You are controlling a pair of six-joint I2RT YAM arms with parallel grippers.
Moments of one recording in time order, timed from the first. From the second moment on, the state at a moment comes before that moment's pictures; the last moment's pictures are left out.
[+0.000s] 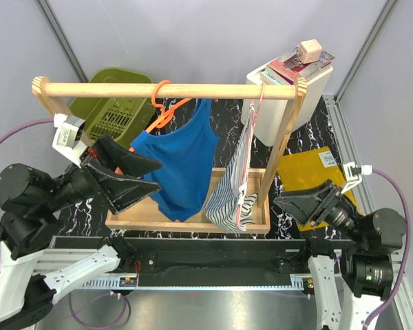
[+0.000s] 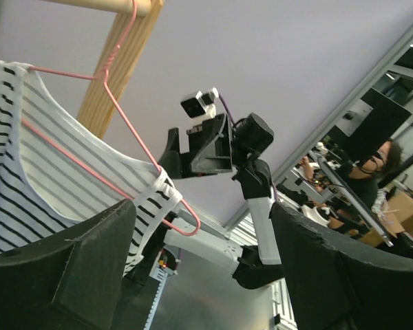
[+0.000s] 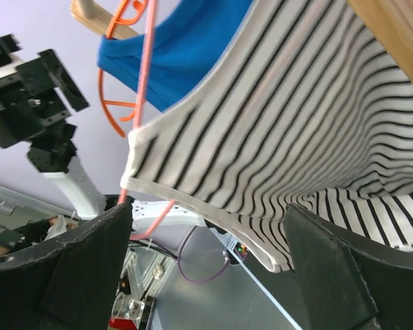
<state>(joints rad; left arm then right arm) -0.74 0.72 1.48 -0.50 0.50 -0.73 -0.12 0.27 0.98 -0.59 -0.99 1.01</state>
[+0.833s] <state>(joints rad) -1.47 1.12 1.63 -0.54 -0.14 -0.43 0.28 0.79 1.42 -0.97 -0.85 0.63</state>
